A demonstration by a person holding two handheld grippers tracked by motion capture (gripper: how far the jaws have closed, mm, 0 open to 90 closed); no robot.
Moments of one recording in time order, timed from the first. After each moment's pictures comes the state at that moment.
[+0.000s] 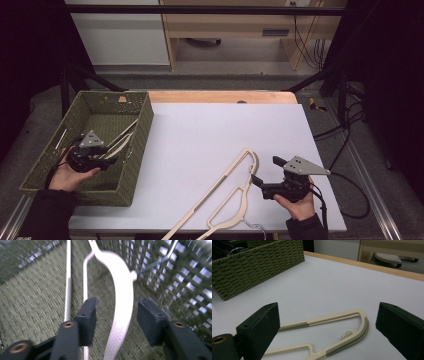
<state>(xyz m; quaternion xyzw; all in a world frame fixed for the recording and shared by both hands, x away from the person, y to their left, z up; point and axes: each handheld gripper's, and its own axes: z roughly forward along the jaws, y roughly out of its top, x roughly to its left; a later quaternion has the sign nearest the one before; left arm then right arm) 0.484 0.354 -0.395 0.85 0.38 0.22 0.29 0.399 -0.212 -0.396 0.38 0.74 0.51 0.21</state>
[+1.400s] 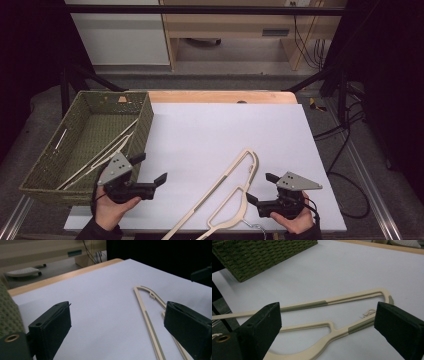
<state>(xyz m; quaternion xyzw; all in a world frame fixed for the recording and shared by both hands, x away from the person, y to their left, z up) 0.392 0.221 -0.374 0.76 0.33 0.22 0.52 0.372 -0.201 -0.420 0.37 0.76 0.50 0.17</state>
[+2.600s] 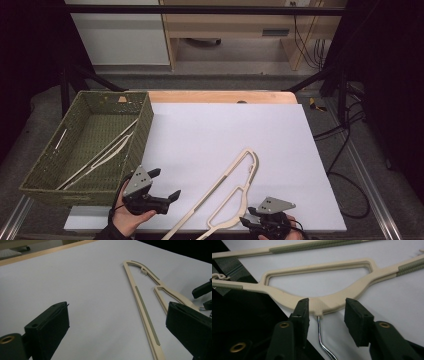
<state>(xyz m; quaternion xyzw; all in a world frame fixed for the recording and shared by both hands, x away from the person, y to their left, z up) 0.388 0.199 -0.420 0.79 0.32 0.18 0.49 0.336 -0.173 -0.470 0.37 0.84 0.38 0.11</state>
